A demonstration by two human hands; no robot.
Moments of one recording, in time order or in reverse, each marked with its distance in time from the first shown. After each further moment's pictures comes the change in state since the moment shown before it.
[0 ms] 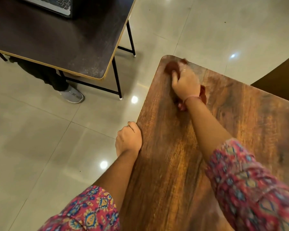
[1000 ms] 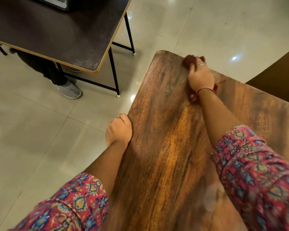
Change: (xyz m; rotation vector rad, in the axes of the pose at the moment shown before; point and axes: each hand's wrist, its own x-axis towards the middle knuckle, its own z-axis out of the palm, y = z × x) left_hand -0.002 0.002 0.001 0.058 0.057 0.017; right_hand 0.017 0.063 -0.029 0.058 0.034 0.178
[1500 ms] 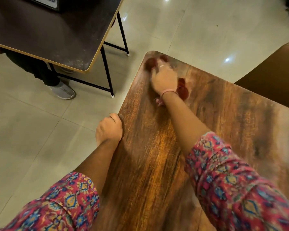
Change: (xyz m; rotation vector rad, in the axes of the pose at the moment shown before) left_hand -0.001 0.001 0.001 0.040 0.030 -0.004; right_hand -0.038 -0.068 0.032 -0.048 -0.054 -0.178
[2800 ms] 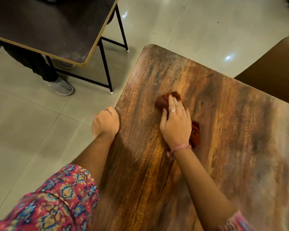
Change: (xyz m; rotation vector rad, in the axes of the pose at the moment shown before) left_hand 0.001 -0.002 0.003 0.023 0.078 0.025; right_hand -0.165 0.059 0.002 -0.118 0.131 -0.007
